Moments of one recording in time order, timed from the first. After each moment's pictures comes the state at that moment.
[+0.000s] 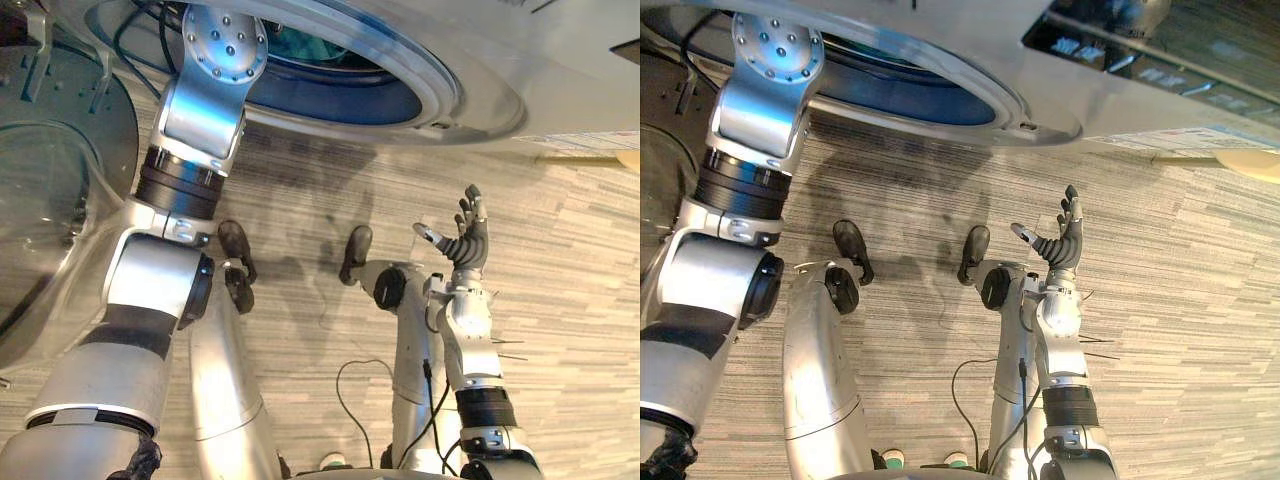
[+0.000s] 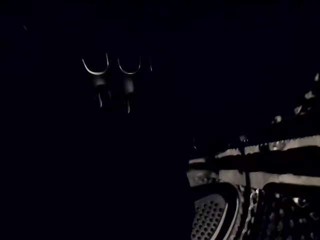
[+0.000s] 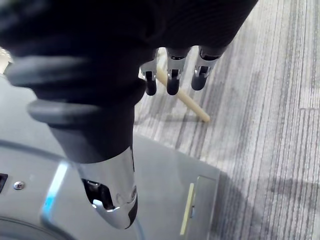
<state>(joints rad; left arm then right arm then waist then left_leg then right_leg) -1.48 0.46 -0.31 0.57 0.33 0.03 0.39 -0.24 -0.02 -0.10 0.10 -0.03 -0.19 -0.27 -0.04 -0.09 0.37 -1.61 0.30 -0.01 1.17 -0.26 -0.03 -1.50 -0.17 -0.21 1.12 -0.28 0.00</state>
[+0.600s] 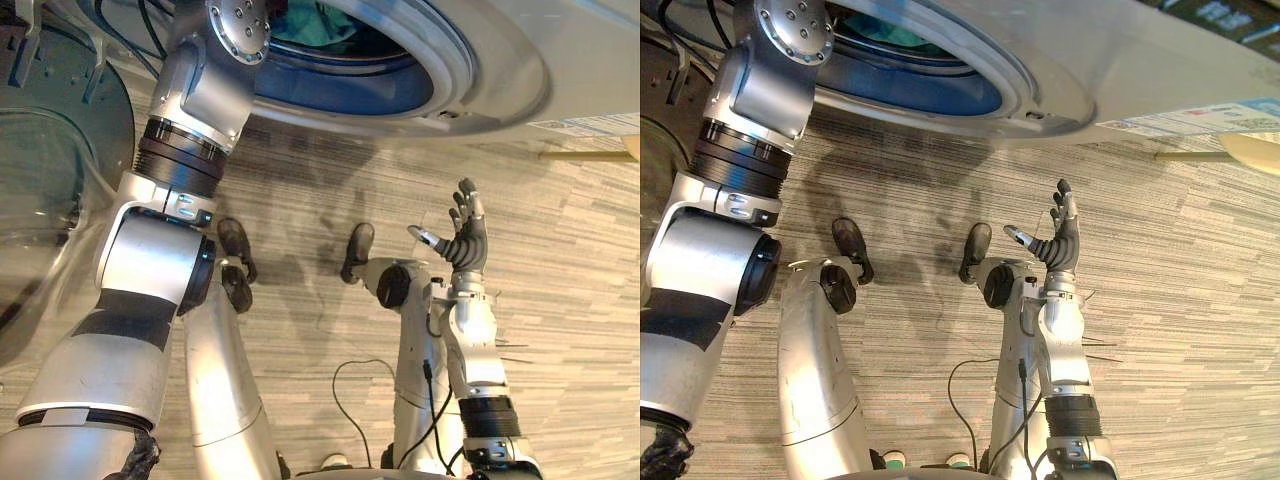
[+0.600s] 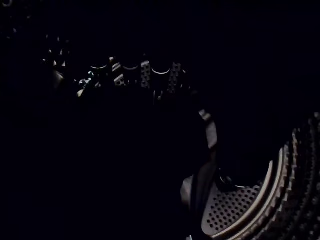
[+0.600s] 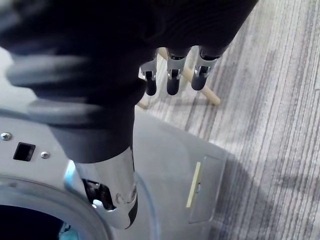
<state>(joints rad) -1.34 0.38 -0.19 0.44 0.52 0.13 0.38 -0.18 -0.01 -0.07 0.05 -0.03 -0.21 -0.22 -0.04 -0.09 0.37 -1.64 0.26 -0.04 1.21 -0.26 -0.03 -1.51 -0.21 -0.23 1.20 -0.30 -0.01</state>
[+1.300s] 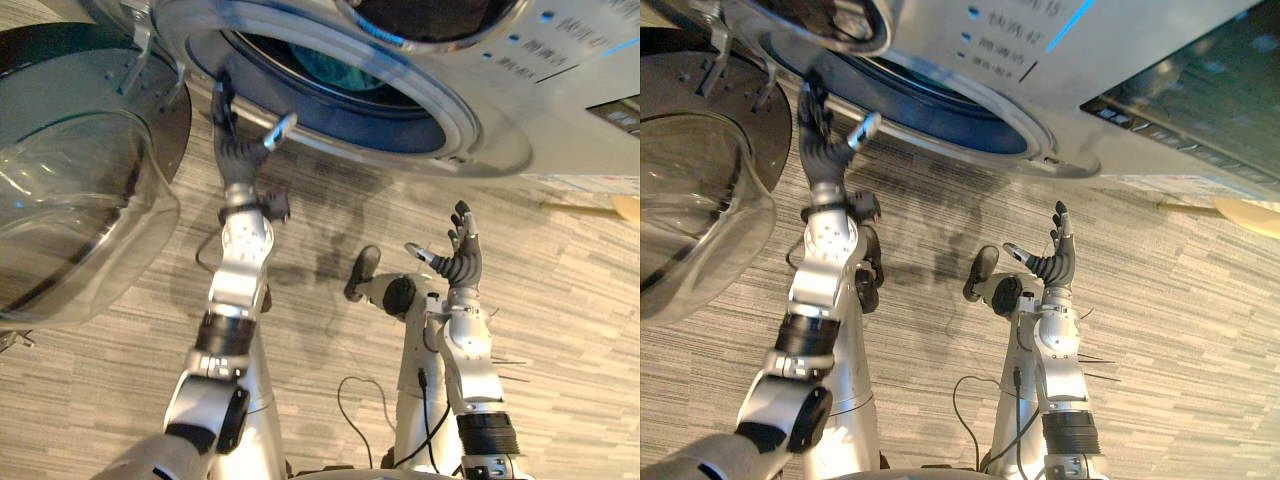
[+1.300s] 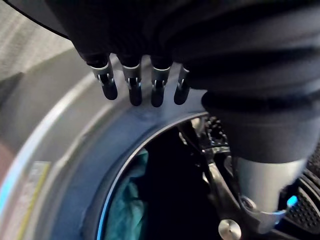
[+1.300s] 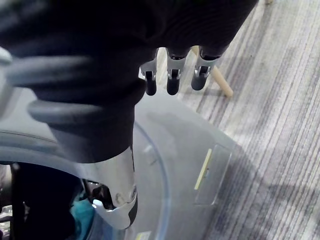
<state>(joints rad) -0.34 0.03 -0.07 0.08 -0.08 -0.06 0.34 -0.08 0.01 -0.09 0.03 -0.12 -0.13 -0.26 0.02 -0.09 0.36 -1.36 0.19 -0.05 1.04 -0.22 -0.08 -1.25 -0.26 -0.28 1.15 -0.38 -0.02</state>
